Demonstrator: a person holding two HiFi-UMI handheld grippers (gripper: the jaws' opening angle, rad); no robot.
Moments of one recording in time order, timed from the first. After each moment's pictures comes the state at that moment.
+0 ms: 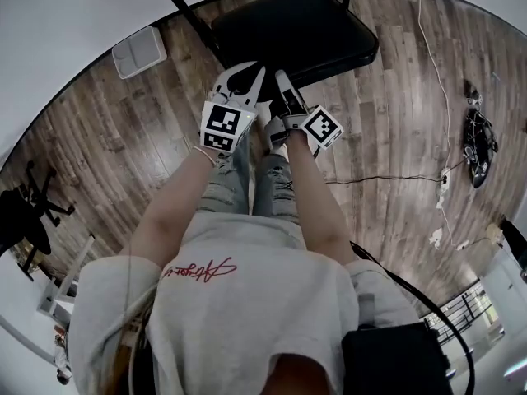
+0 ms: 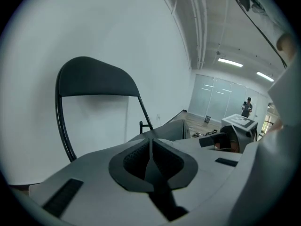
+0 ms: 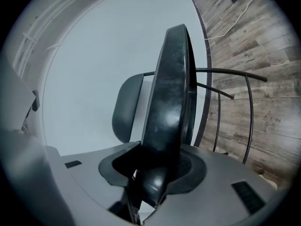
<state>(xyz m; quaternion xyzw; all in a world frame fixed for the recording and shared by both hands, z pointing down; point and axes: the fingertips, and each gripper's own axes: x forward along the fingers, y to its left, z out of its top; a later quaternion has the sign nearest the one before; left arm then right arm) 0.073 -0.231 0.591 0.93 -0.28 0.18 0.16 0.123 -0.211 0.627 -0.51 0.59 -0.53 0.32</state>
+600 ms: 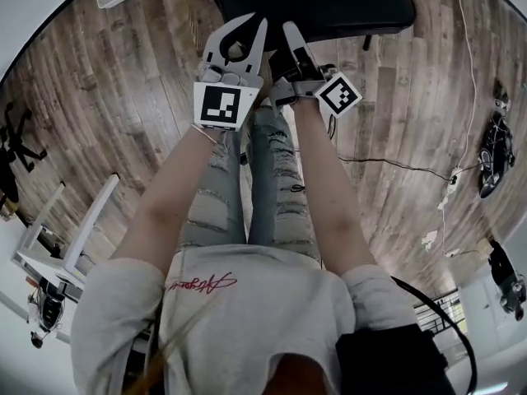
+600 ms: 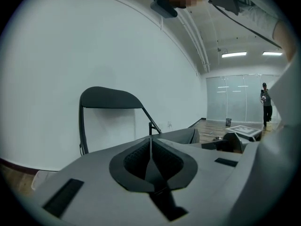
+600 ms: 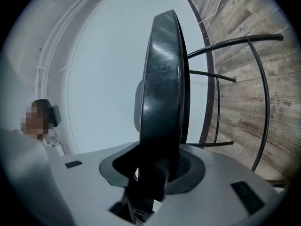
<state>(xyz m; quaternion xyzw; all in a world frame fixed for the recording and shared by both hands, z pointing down) 0.081 -0.127 0.640 0.90 -0.41 0.09 0.06 0.138 -0.116 0.702 -0.41 0.64 -0.54 0.38</state>
